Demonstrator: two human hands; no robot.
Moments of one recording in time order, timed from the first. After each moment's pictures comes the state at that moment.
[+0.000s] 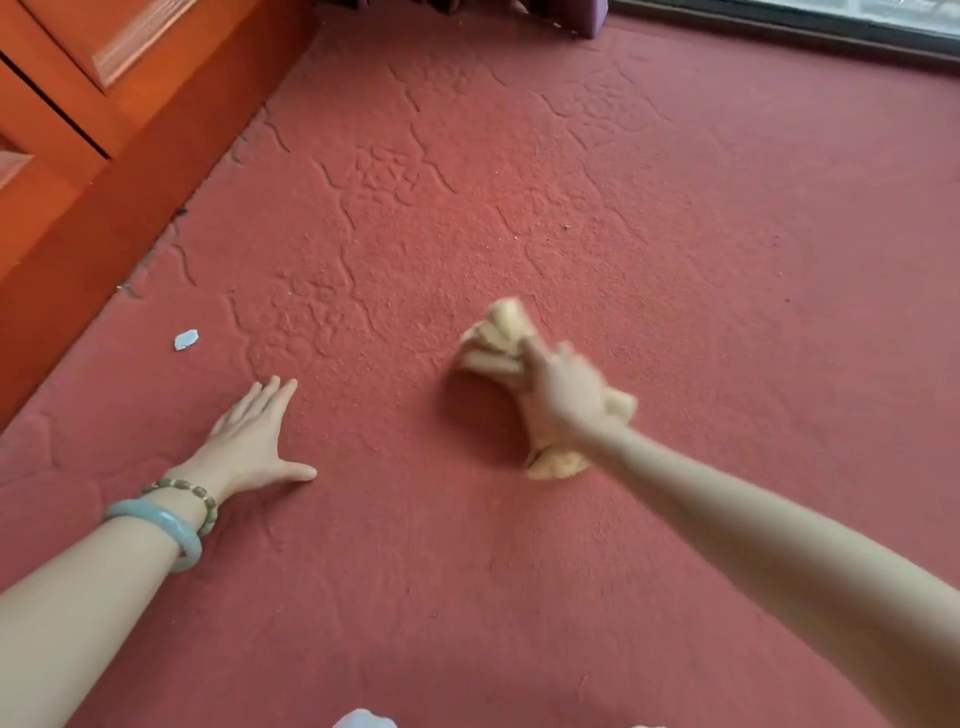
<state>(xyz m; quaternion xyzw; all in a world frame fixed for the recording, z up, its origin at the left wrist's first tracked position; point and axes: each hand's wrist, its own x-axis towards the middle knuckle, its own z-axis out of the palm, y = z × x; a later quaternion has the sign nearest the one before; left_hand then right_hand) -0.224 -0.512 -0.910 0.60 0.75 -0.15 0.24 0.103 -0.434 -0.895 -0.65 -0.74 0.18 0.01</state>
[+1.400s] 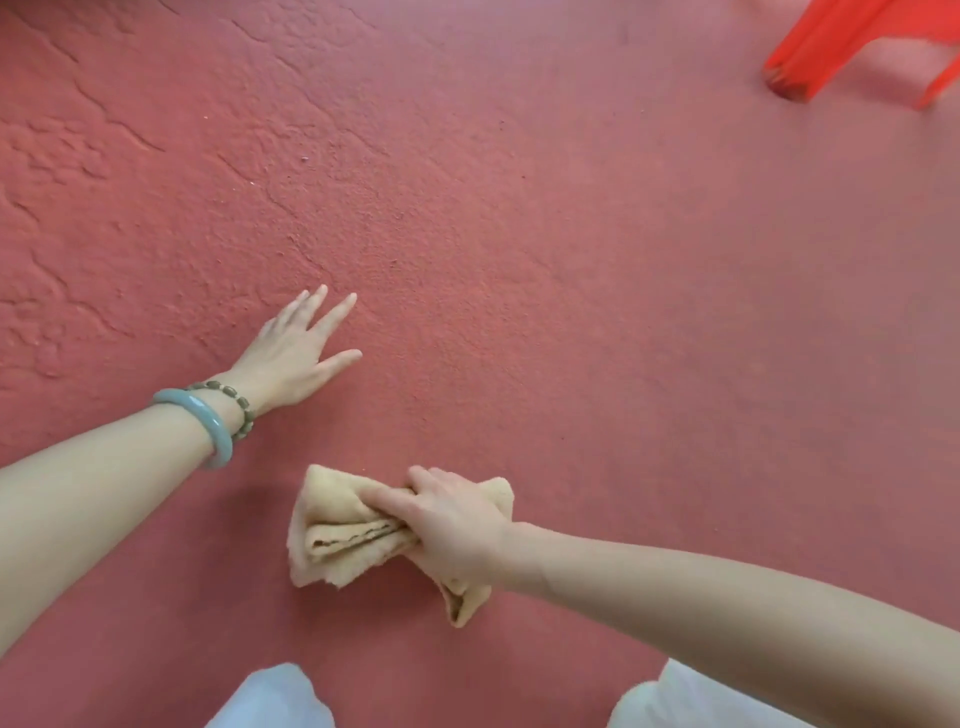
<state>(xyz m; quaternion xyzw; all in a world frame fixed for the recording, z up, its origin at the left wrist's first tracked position) 0.010 -0.449 -0.916 0.84 0.50 -0.10 0.20 0.173 -0.644 -0.895 -0.54 -0.77 0.33 0.04</state>
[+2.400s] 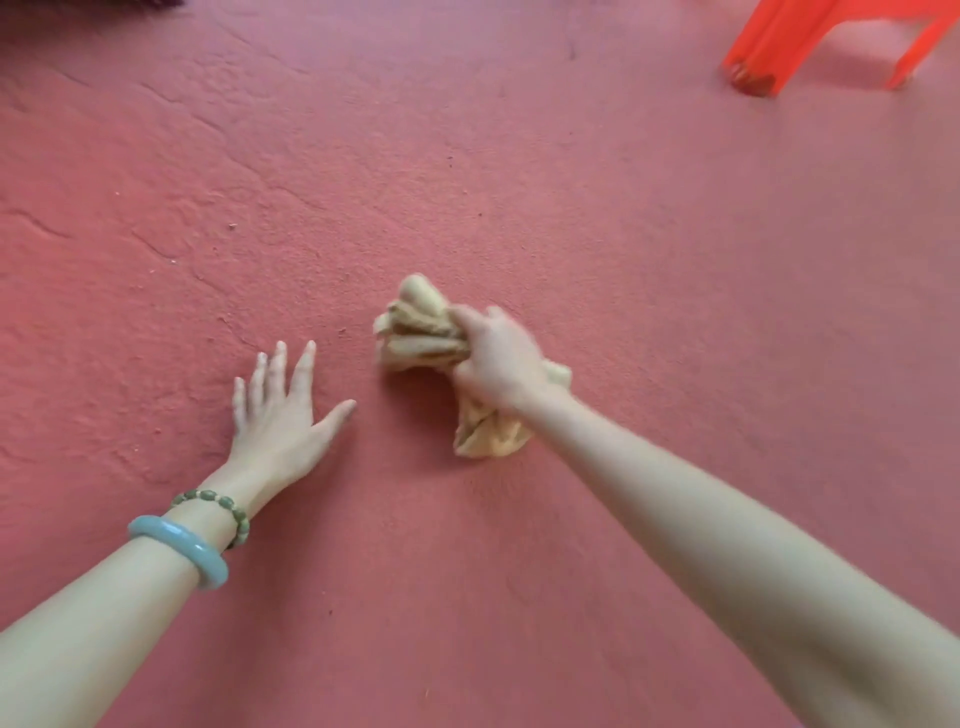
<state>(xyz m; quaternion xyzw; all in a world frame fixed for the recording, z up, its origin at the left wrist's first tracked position) 0.069 -0.428 -0.951 0.77 0.60 -0.05 0.19 0.298 -0.468 -0.908 -0.77 -0.58 0.23 0.12</state>
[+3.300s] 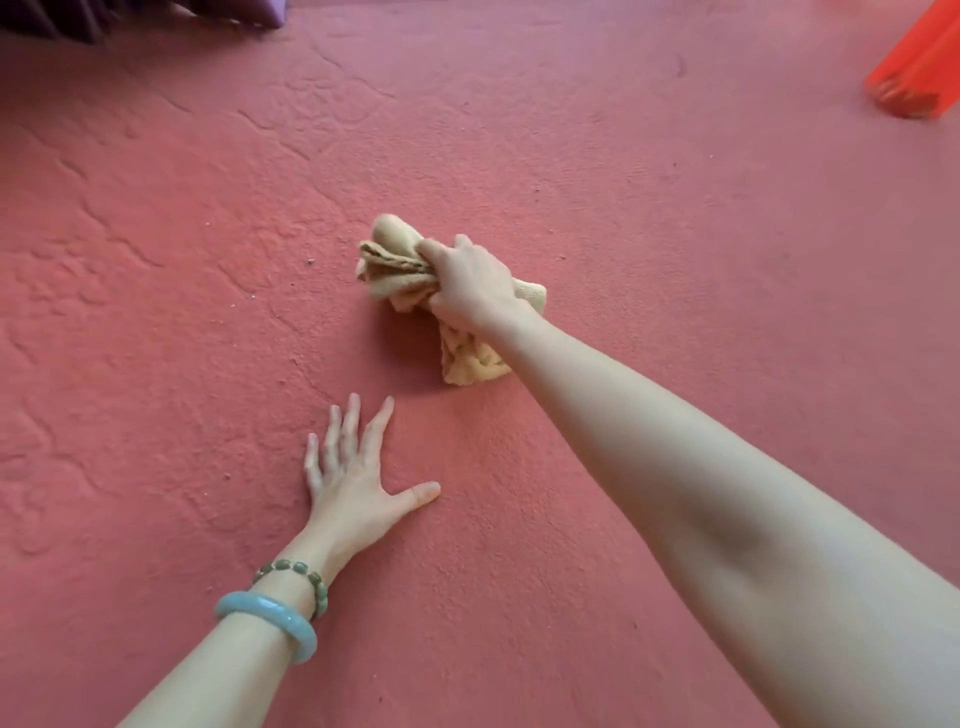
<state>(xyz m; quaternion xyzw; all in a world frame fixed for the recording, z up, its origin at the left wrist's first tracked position) 0.072 -0.427 -0.964 0.74 0.62 -0.05 0.25 0.265 -0.298 -0.906 -0.70 -0.68 0.18 0.10</state>
